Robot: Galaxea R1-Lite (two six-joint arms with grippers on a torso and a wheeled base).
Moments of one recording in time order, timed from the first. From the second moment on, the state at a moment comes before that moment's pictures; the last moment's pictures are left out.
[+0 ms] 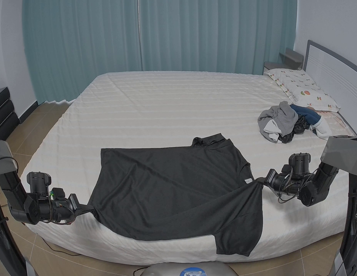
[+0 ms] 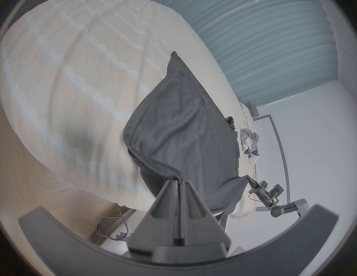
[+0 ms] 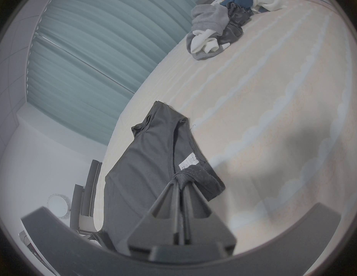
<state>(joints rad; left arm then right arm) 0.21 2.09 -0.38 -0.86 -0.67 -0.54 0.07 2.35 -0.77 -1.02 0.30 0.74</state>
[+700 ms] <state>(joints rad) 0.21 2.10 -0.39 -0.86 -0.67 -0.54 0.05 2.28 -0.54 -1.10 0.44 0.55</state>
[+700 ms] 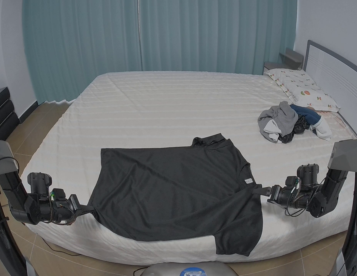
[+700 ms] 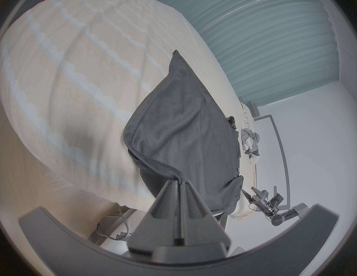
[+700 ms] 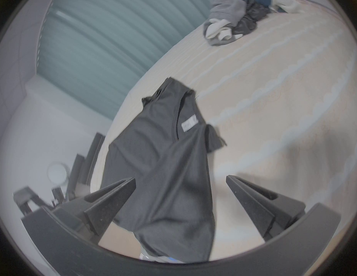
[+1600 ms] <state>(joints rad) 0.21 2.10 -0.39 -0.86 -0.67 -0.57 0.18 2.30 -0.33 -1.10 0.40 0.29</state>
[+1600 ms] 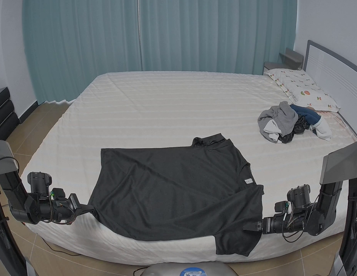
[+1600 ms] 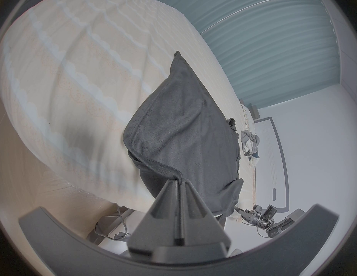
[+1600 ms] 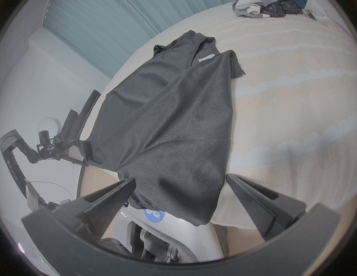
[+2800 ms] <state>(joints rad) 0.21 2.07 -0.38 -0.90 -0.64 -0.59 0.16 2.23 -0.30 -1.06 0.42 0.27</state>
